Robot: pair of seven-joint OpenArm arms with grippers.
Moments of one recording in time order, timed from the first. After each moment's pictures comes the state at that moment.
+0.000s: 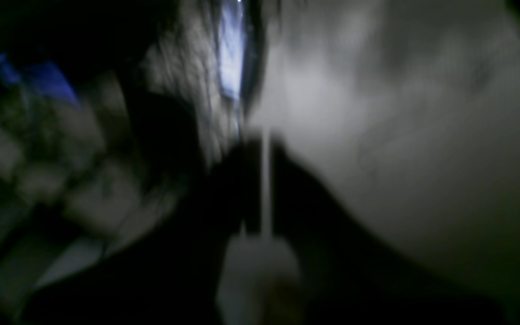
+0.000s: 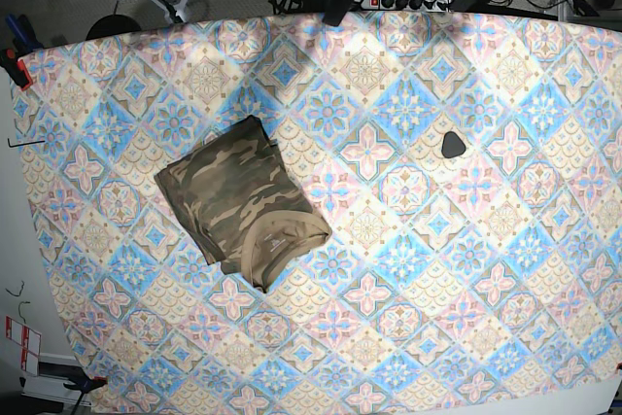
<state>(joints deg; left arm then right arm) 18.5 -6.4 -1.2 18.5 0.8 -16.1 -9.4 -17.5 4.6 30.3 44.5 -19.9 42.2 -28.3</state>
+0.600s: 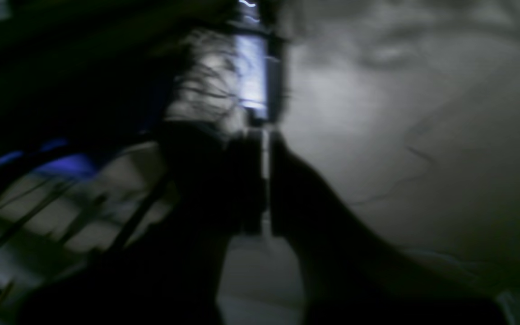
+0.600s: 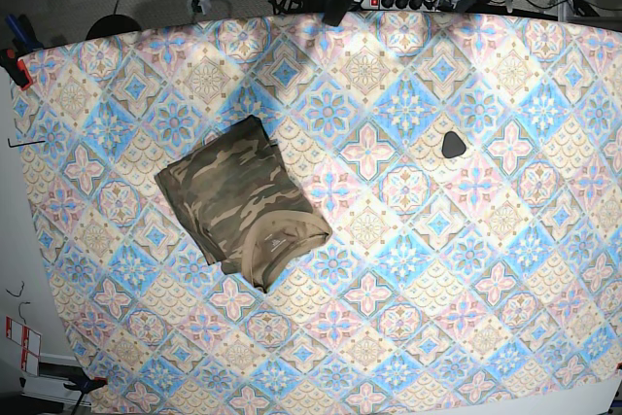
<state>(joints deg) 5.7 -10.6 -1.0 -1.6 16.0 2.5 -21.1 -6.8 4.7 34.8 10.1 -24.7 22.1 -4.9</state>
